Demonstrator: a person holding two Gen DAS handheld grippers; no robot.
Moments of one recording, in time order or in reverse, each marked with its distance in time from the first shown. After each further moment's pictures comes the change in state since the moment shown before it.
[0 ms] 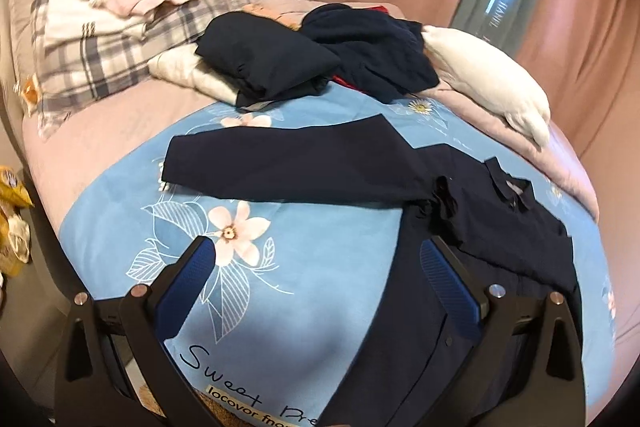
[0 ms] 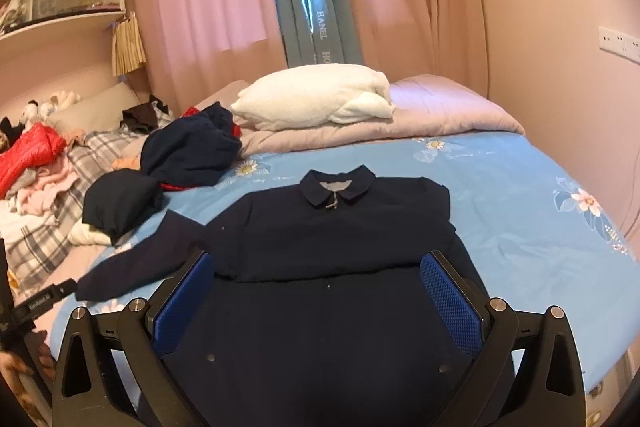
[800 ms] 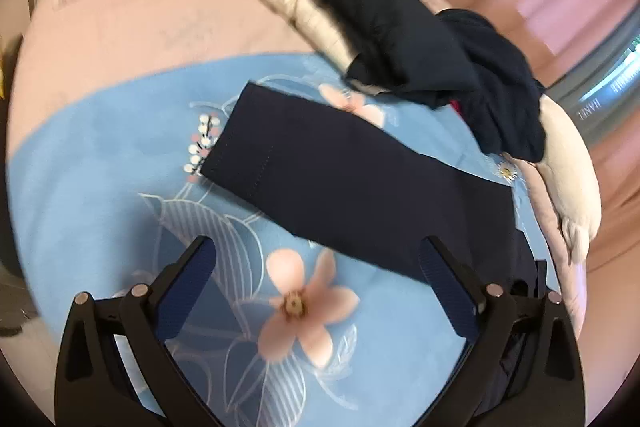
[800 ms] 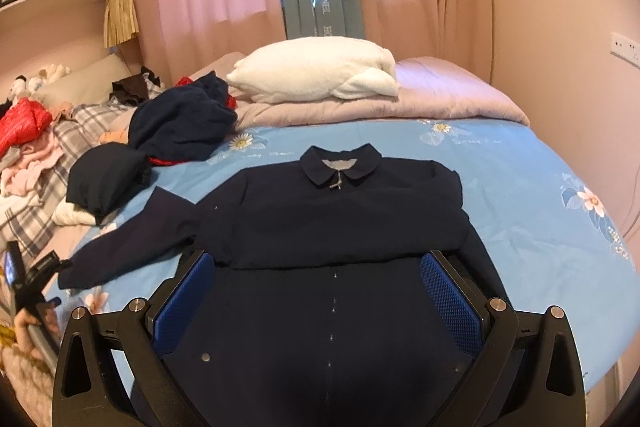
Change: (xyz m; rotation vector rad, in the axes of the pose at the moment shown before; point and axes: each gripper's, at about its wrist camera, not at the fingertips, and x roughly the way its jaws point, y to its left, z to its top) left arm 0.135 0.128 0.032 -0.454 0.122 0.063; right arm 0.034 0.025 -0.005 -0.027 0.094 -0.047
